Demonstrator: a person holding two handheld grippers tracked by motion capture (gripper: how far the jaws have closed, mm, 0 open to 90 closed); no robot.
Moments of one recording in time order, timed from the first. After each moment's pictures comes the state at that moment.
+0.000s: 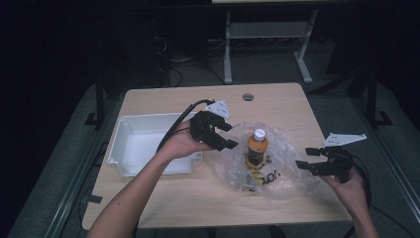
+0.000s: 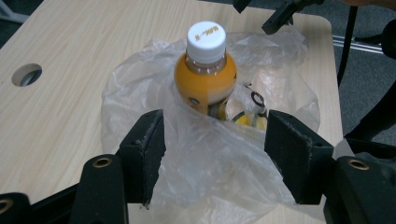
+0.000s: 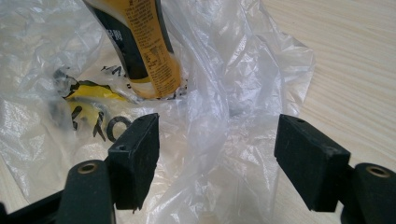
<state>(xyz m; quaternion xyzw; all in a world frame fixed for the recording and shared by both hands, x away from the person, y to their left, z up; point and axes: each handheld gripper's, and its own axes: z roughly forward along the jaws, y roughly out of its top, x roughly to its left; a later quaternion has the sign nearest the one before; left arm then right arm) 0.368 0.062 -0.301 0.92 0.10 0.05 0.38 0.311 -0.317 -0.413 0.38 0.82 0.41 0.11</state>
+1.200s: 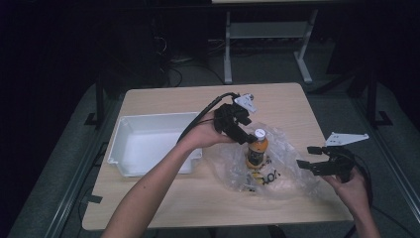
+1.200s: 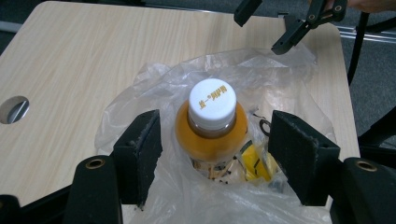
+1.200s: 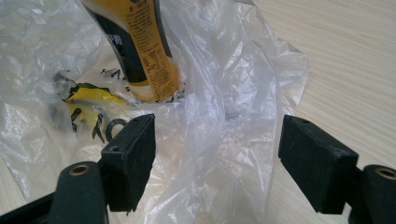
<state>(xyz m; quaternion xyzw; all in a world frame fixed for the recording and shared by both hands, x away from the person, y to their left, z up) 0.389 0.006 -0.302 0.93 0.07 0.05 0.36 0.310 -0.319 -0.410 0.38 0.82 0.42 0.12</state>
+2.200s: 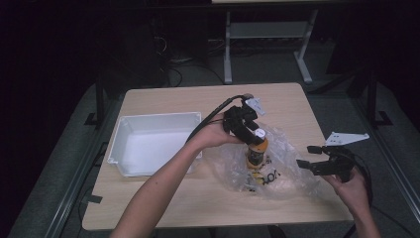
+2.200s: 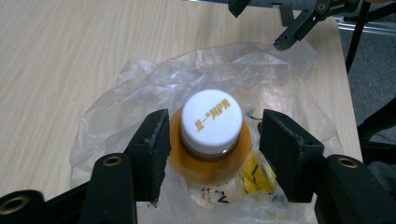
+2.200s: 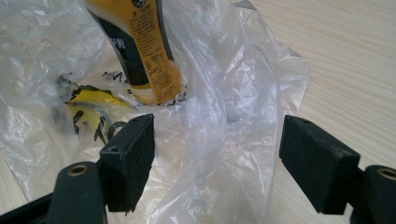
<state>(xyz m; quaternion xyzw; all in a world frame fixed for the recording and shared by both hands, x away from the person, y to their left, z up) 0.399 -0.016 -0.317 0.94 0.06 0.02 0.34 0.310 -0.318 -0.408 0.37 0.82 0.42 0.12</state>
